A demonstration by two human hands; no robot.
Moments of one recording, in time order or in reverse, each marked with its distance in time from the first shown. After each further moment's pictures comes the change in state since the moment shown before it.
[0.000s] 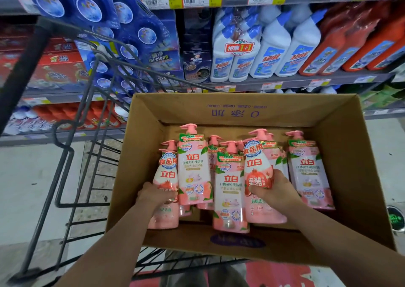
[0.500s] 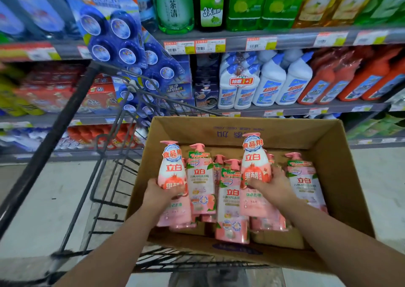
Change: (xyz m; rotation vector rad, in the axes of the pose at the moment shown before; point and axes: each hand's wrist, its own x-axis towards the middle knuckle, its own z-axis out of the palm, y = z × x) left_hand -0.081 0.025 -0.032 -0.363 0.072 0.255; right_hand -0.029 -0.044 -0.026 0.294 0.059 -0.188
